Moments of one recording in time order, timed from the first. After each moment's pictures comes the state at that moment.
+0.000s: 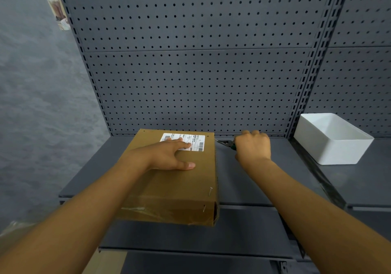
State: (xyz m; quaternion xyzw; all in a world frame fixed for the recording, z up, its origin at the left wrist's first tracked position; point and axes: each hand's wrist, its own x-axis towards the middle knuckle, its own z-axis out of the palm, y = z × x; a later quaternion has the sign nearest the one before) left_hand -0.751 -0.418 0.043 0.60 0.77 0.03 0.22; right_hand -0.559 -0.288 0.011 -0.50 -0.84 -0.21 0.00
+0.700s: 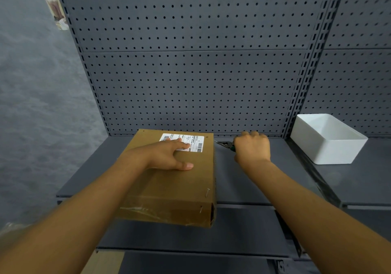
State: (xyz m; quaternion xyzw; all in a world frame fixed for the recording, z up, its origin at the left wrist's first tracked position) left_hand -0.756 -0.415 0.038 0.60 0.76 0.04 0.22; right_hand -0.551 -0.289 0.009 -0.50 -0.84 -0.21 0.01
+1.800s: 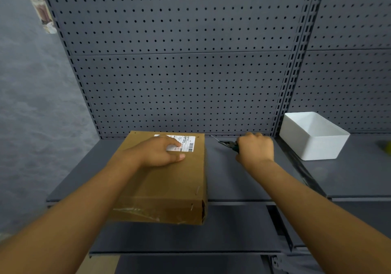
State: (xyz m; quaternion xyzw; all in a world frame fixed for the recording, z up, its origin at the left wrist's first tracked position) left_hand -0.754 -0.408 0.037 0.61 0.77 0.10 0.16; right_hand -0.521 -0.287 0.012 -0.52 -0.83 -0.18 0.03
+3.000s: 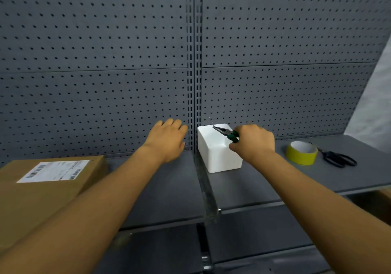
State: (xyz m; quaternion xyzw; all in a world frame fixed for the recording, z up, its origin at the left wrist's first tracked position) left_hand -0.493 -0.231 0.066 0.71 0.66 -0.01 -0.22; right_hand -0.275 -0.176 0.065 -0.59 -0.79 -0.08 0.17
